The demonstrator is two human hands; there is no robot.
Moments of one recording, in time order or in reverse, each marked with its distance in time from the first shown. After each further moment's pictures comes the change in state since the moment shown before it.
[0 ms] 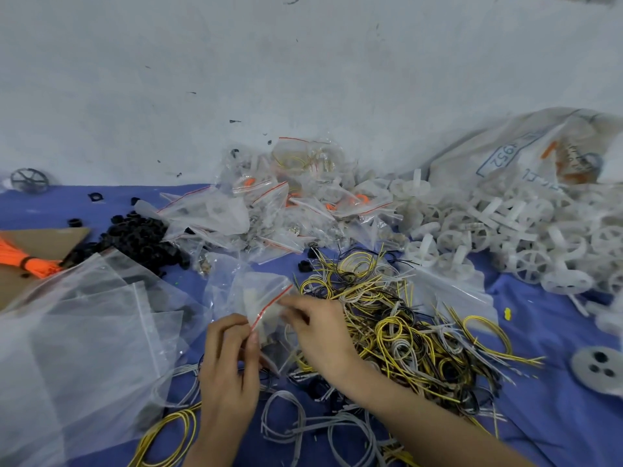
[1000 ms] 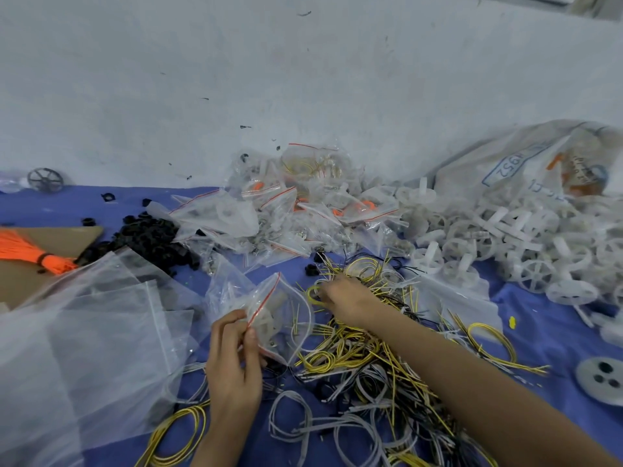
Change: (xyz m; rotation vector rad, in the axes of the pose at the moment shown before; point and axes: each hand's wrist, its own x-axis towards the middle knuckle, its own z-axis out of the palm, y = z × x) left_hand -0.004 -0.014 0.005 -0.062 0.065 -0.133; right_hand 0.069 0.066 -0.030 -0.843 -0.531 -0.018
